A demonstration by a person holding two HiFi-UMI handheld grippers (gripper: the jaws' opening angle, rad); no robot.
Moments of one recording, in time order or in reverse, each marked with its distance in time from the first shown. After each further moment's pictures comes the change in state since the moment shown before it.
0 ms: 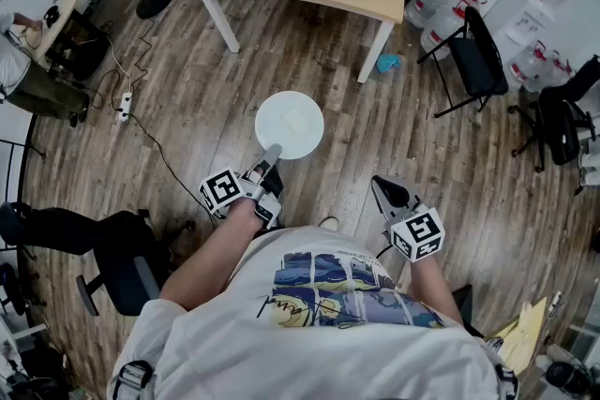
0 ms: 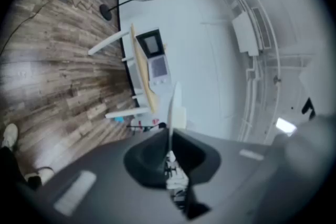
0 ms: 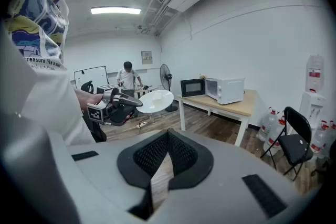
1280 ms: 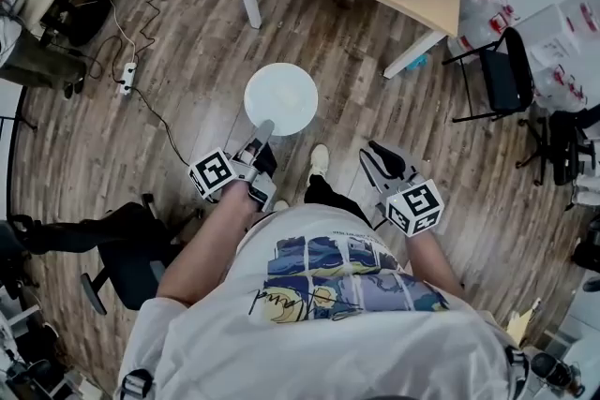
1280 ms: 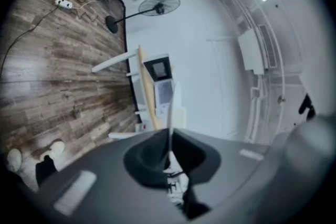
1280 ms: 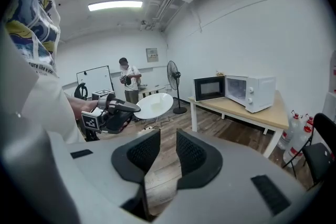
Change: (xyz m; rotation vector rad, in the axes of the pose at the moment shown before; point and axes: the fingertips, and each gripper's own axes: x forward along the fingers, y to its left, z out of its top) left arm -0.029 0.060 0.220 -0.027 -0.094 -0.020; right arm 0.234 0.049 0.099 -0.003 -0.001 0.075
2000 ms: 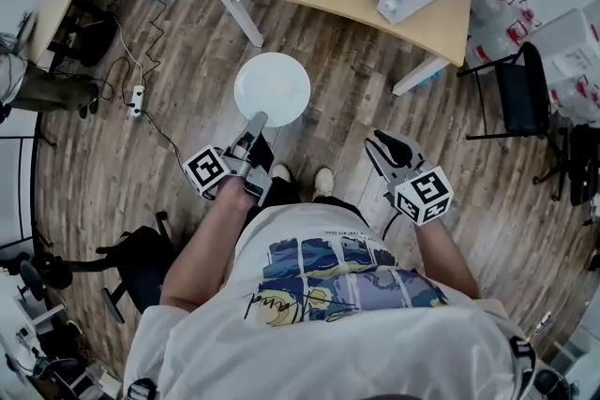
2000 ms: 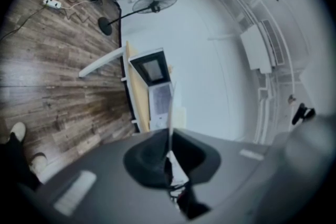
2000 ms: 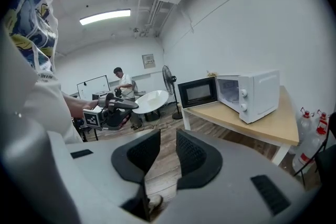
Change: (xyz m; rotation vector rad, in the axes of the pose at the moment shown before) left arm 0.183 -0.024 0.069 0.042 -0.054 0.032; right arm 0.064 -0.196 0.052 0.059 -0.046 0.073
